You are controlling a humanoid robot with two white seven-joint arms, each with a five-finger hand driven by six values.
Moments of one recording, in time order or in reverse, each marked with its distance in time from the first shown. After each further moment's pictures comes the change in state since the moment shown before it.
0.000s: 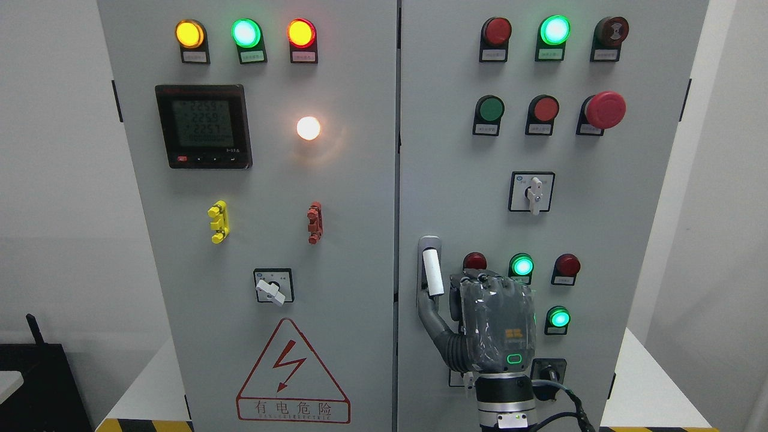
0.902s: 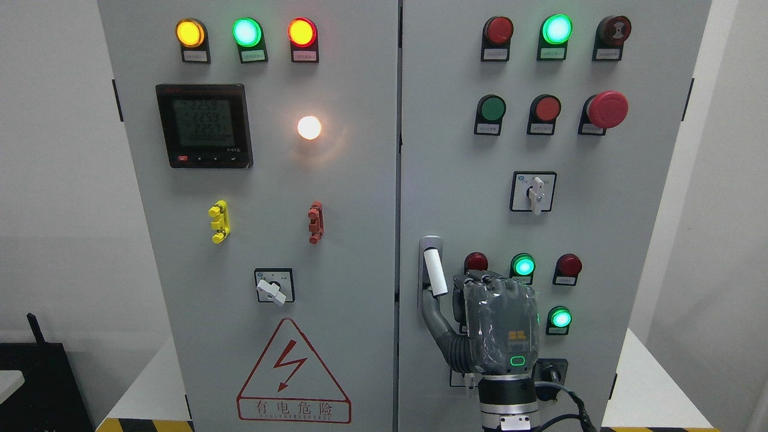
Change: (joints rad) left arm 0.000 0.000 0.000 0.000 0.000 0.000 0.000; right arm 0.006 -0.001 -0.007 -0.003 -0.001 0.000 -0.015
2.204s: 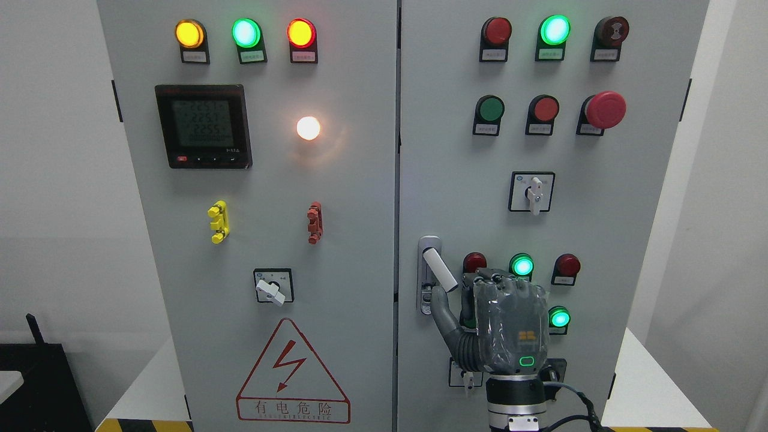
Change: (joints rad) left arm 0.000 0.000 0.000 0.000 0.000 0.000 0.000; right arm 0.005 -0.007 -0.012 -0.016 -0.003 -0.001 -0.011
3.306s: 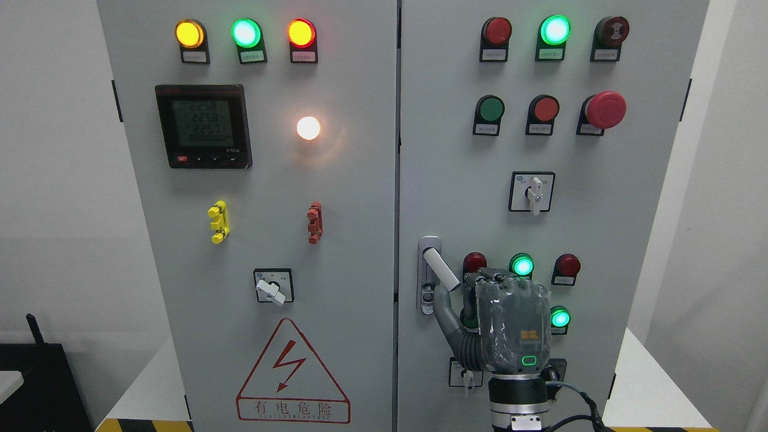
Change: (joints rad) left arm 0.000 0.000 0.000 0.000 0.000 0.000 0.000; right arm 0.000 -0.005 -0.005 -0.004 0.000 -0.001 0.001
